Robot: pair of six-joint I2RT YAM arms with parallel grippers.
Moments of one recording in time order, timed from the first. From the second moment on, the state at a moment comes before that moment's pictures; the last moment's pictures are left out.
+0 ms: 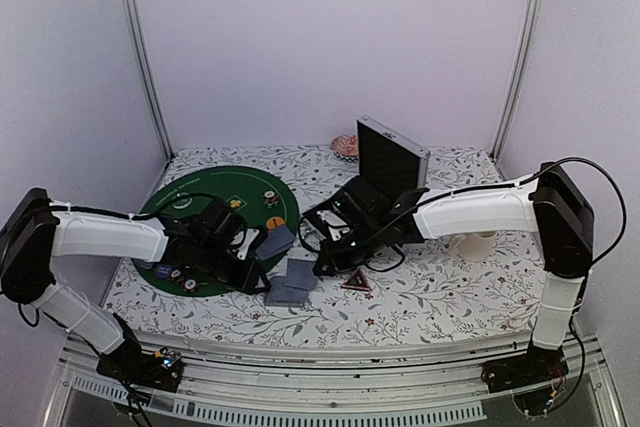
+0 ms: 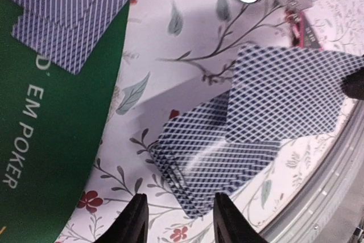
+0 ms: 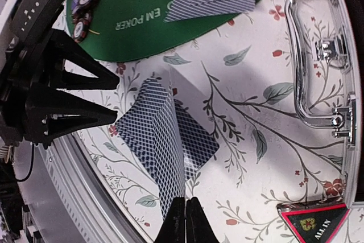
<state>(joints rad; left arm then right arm) -0.75 1.48 0.71 -0.31 0.23 -0.42 0.97 1.92 1.33 -0.33 -0.31 0.50</state>
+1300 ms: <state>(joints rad) -0.63 0.96 0.63 0.15 0.82 -0.43 0.97 1.56 1.27 -0.13 -0.64 0.20</state>
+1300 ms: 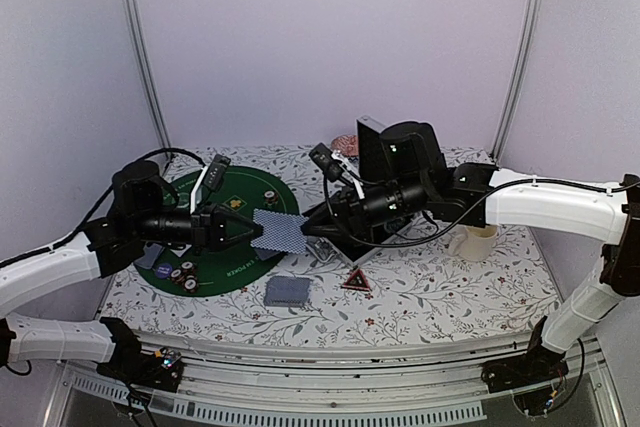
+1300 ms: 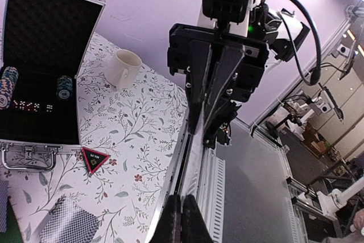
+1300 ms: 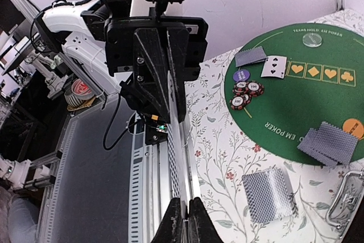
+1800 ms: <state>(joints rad) -0.56 1.20 1.02 -0.49 -0.16 -0.15 0.95 1.54 1.23 -0.13 -0.42 0.25</state>
